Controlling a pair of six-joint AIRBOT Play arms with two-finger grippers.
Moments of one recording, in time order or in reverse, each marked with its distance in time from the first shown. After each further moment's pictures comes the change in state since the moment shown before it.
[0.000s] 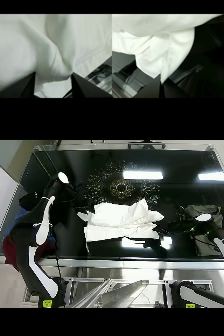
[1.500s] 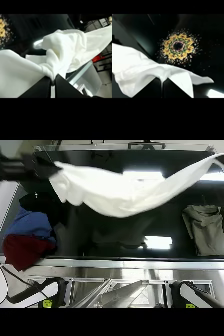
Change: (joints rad) left arm 0.320 0.712 -0.199 -0.621 0.107 0.005; right arm -0.216 0.158 1.069 0.005 0.385 0.190
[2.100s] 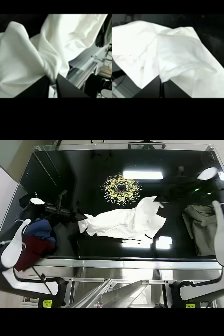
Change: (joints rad) left arm -0.042 -0.343 -0.520 0.109 0.171 0.236; right arm 0.329 -0.499 -0.248 -0.213 -0.136 0.018
